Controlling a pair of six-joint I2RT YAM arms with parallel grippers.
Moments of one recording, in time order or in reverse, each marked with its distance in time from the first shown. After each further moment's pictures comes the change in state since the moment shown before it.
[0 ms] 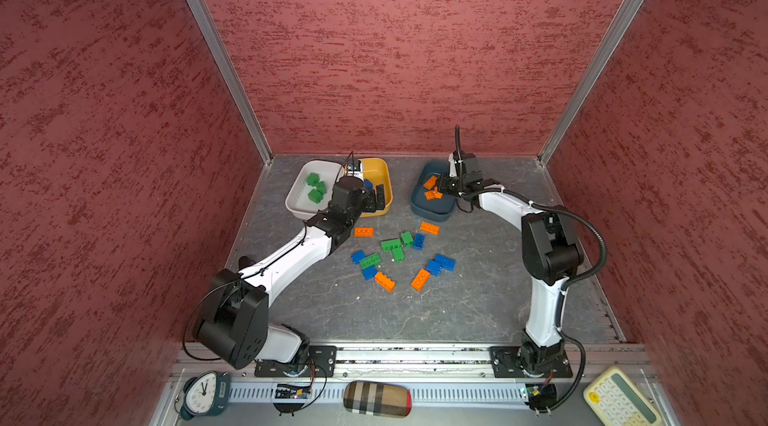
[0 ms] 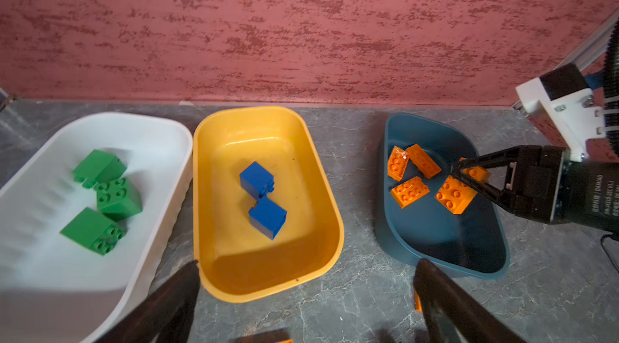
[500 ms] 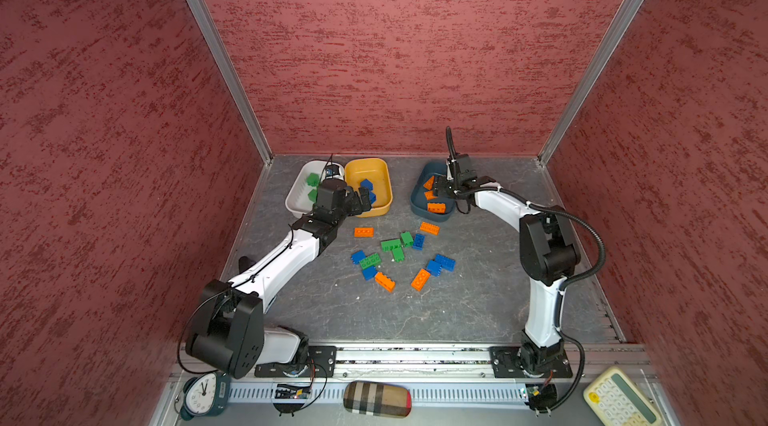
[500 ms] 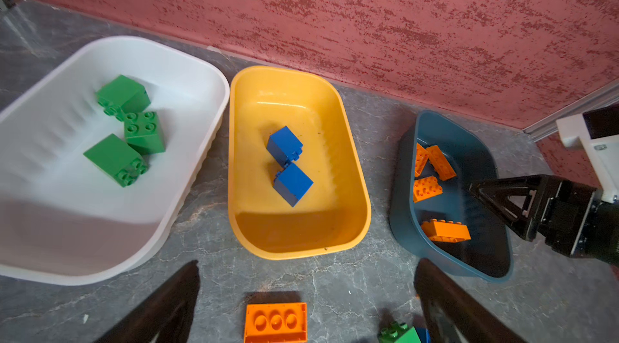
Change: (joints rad) left arm 0.128 -0.053 -0.047 -0.094 0.141 -0.152; right arm 0.043 -0.010 0.043 -0.150 0.138 -0.068
